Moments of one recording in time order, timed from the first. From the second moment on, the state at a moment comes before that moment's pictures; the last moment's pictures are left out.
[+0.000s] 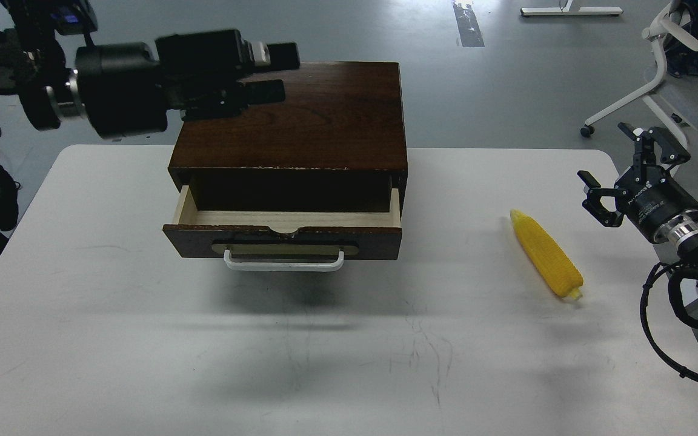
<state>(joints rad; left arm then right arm) -1.27 0.96 -0.22 -1.48 0.59 -0.49 -0.49 0.70 -0.69 0.25 0.82 0.18 0.42 0.49</state>
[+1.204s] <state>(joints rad) -0.76 0.76 -0.41 -0.97 0.02 -0.49 -0.49 0.76 -0.83 0.21 0.93 -0.43 0.41 0.49</state>
